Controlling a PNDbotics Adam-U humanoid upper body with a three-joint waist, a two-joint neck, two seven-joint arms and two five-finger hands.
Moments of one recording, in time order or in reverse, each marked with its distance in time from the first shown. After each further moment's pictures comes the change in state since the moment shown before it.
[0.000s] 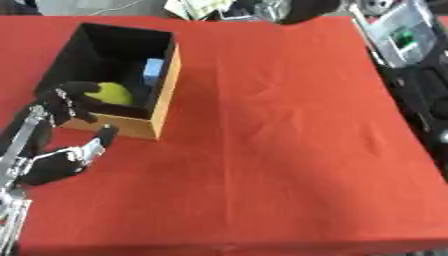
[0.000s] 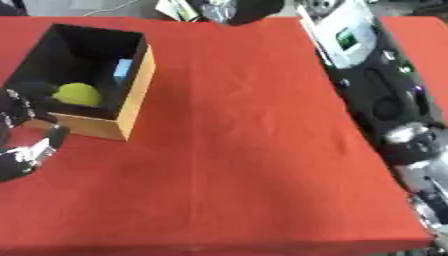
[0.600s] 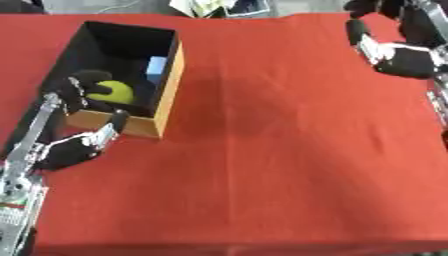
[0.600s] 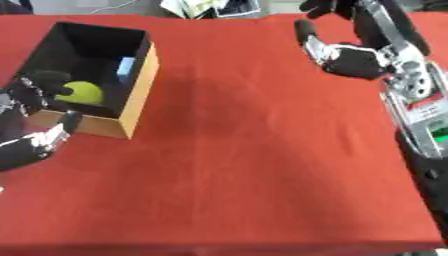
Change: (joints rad) left arm -0.004 -0.003 0.013 0.000 0.000 0.020 0.046; right arm 0.392 0.068 -0.164 -0.143 -0.151 0.110 -0.123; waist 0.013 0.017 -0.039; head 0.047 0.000
